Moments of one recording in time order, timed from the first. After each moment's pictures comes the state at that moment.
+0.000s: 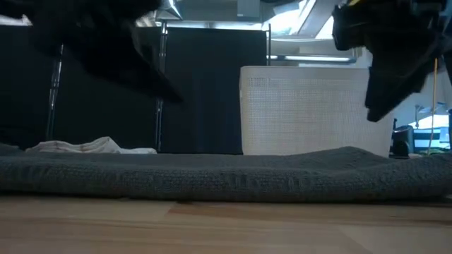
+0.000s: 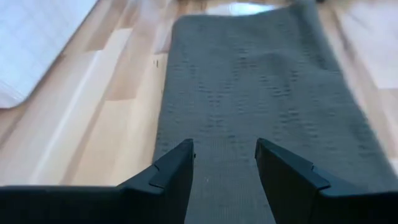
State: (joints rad) left arm -0.51 1.60 0.72 0.19 -0.55 -0.23; right arm 0.47 1.49 0.92 -0.57 0.19 1.08
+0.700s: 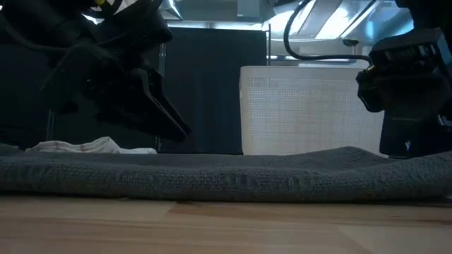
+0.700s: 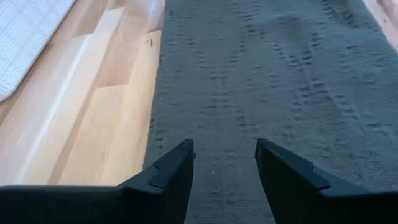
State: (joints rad) left arm -0.47 1.72 0.72 0.26 -0.55 -0.17; right arm 0.48 1.50 0.53 0.01 0.12 1.47
